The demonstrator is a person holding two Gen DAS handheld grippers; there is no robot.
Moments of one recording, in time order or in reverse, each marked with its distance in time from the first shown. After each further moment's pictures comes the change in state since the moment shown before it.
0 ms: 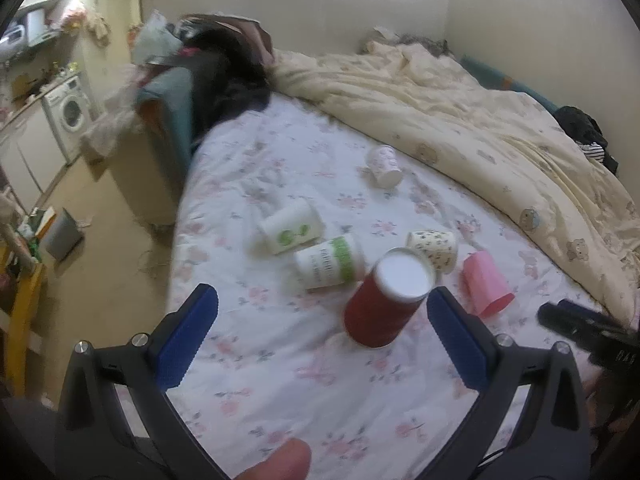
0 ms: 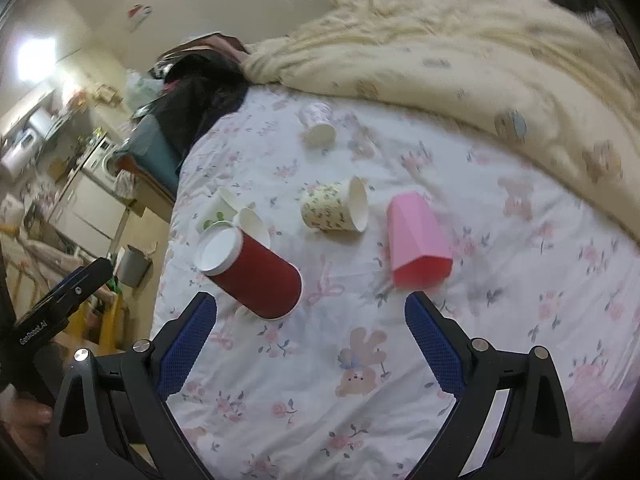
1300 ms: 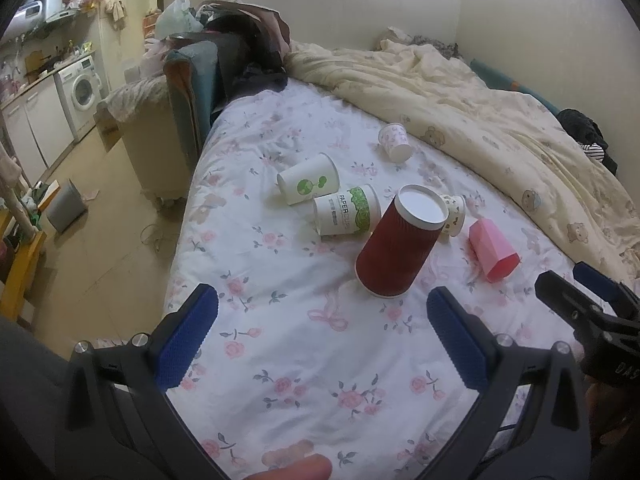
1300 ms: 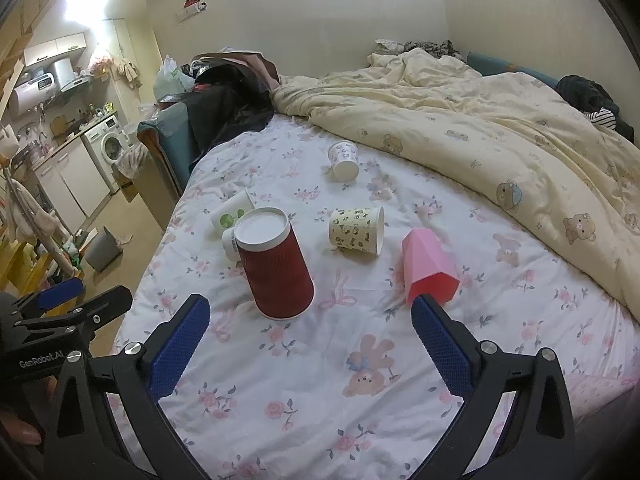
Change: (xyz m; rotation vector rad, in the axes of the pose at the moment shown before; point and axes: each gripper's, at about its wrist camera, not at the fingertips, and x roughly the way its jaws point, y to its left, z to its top) left arm -0.012 0.018 -0.070 -0.060 0.008 -0.016; right arm -0.013 0.065 -0.055 -0.217 -0.172 -0.129
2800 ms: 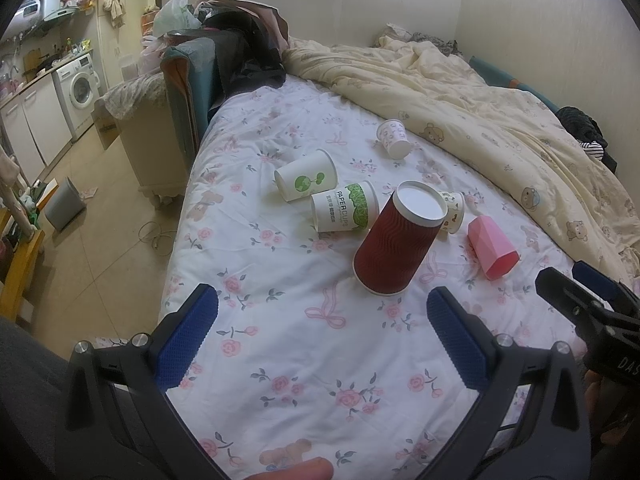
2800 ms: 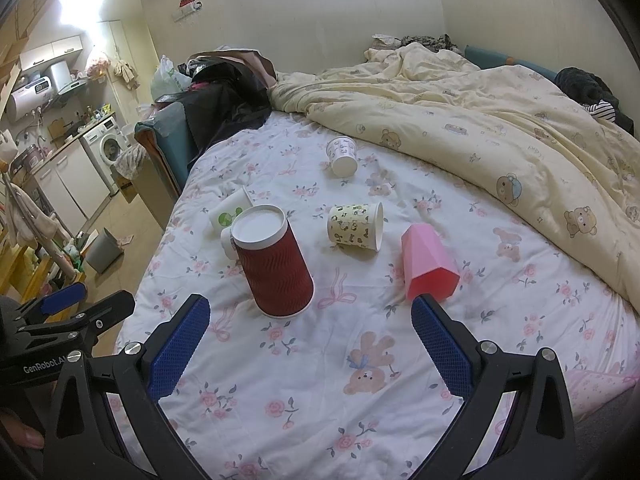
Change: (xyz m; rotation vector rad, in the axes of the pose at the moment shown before) left arm 0.003 0.000 -0.001 0.001 0.006 -0.001; right arm 0.002 -0.005 -0.001 0.016 0.010 0.002
